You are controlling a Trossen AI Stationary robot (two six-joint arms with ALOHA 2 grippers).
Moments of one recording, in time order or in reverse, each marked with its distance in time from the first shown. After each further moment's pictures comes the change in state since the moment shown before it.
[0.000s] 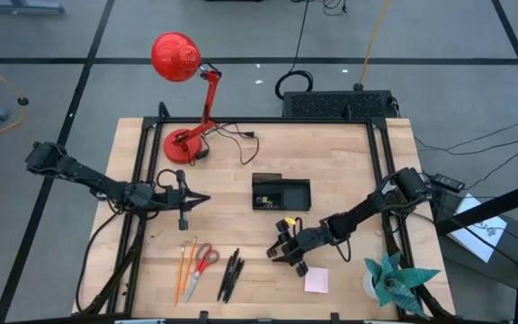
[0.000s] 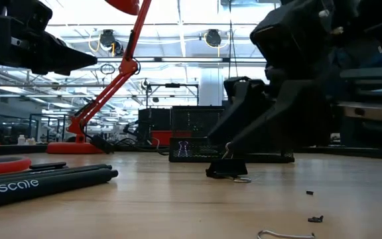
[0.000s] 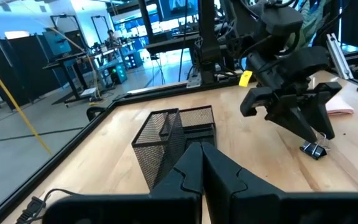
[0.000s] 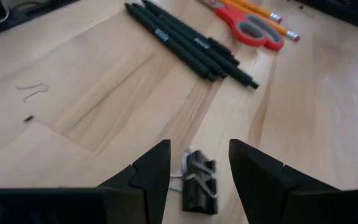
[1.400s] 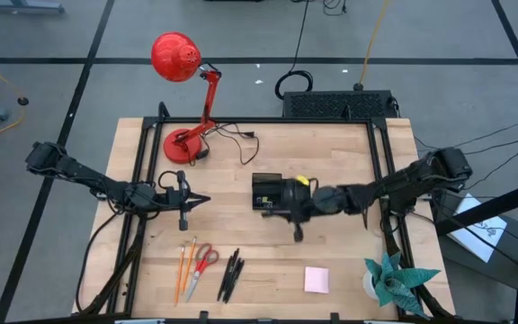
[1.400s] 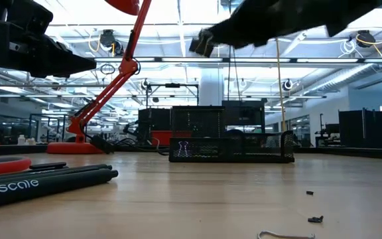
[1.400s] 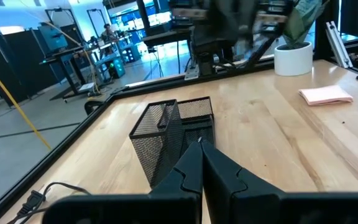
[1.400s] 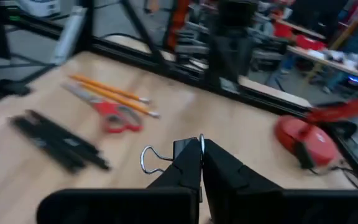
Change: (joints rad) left arm 0.000 0.000 0.000 -0.036 0.002 0.001; right arm -0.220 -0.441 0.000 -0.192 0.055 -0.044
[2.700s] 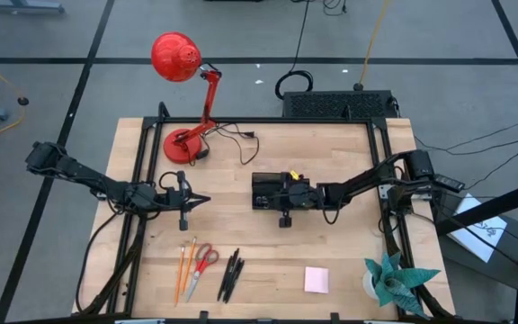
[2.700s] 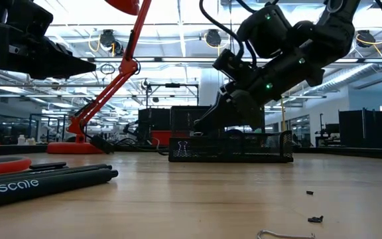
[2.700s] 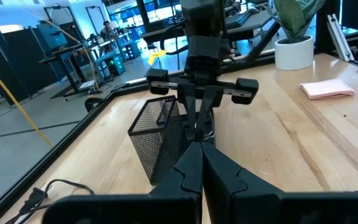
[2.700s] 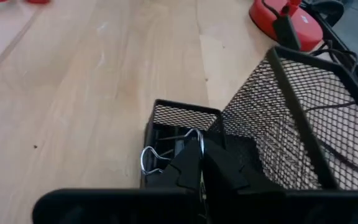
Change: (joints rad) left arm 0.000 0.000 0.000 -0.018 -0.003 0.004; right arm -0.119 0.309 0.000 0.033 0.102 0.035
